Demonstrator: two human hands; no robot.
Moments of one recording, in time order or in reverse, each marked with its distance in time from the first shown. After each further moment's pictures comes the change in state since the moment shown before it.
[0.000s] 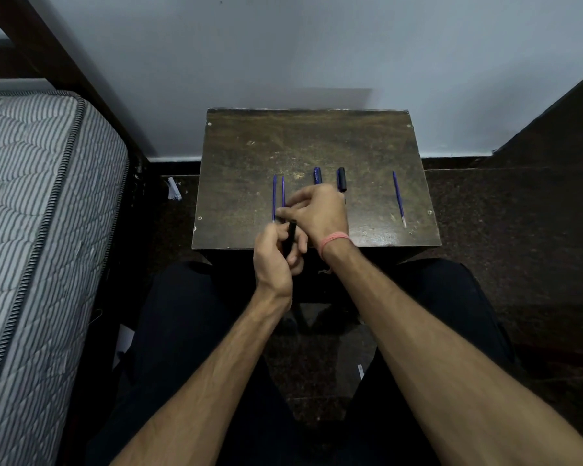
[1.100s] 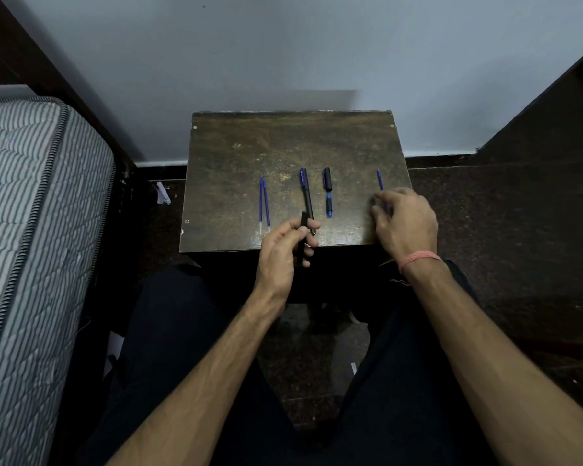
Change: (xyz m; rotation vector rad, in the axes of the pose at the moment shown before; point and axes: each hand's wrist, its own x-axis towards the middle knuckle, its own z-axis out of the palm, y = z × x) left_hand 0.005 -0.012 0.006 0.201 -0.122 -0.073; right_hand -0.019 0.065 -0.127 -0.643 0.324 -0.153
